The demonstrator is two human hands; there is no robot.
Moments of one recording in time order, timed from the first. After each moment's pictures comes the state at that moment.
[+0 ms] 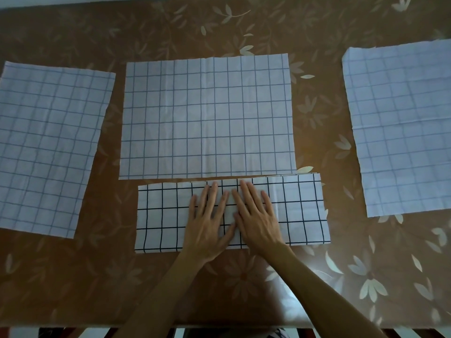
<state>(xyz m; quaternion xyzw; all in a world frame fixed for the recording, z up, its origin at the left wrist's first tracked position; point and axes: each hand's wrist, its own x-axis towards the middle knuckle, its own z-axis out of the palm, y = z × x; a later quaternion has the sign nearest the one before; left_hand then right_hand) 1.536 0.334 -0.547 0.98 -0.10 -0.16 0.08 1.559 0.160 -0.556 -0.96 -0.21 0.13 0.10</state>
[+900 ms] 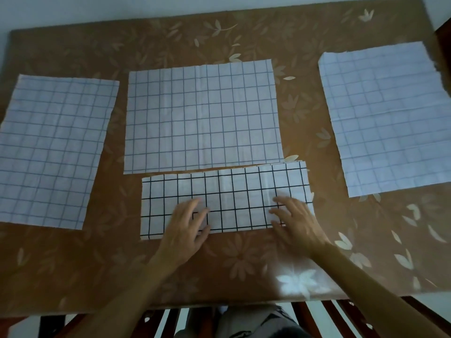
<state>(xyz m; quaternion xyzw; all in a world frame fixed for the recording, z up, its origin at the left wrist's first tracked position) 1.493 0.384 -0.517 0.97 -0.19 -0.01 0.14 1.519 0.052 -0.519 -0.95 -0.22 0.06 0.20</state>
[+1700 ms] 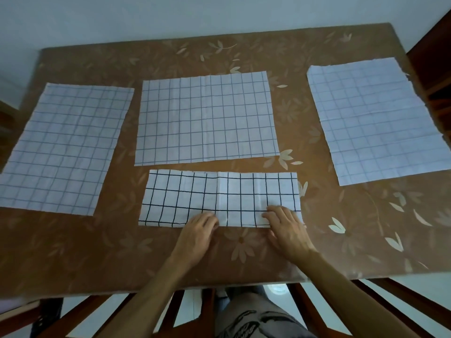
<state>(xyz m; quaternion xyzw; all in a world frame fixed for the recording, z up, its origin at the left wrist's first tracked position) 1.439 0.359 -0.517 0.96 -0.17 -0.03 0.22 1.454 0.078 -0.517 -0.97 -0.20 0.04 0.15</state>
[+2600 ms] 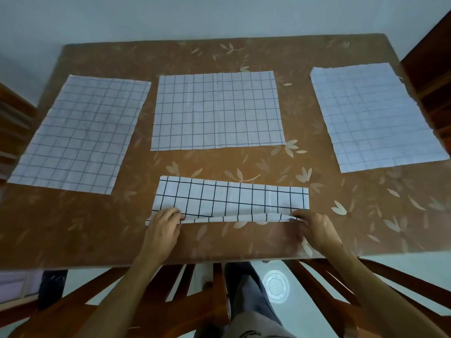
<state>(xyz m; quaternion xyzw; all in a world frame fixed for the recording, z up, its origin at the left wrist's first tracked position) 1.383 0.466 -0.515 0.99 -0.07 -0.04 0.15 1.413 0.043 -0.493 -0.95 0.00 0.14 0.27</state>
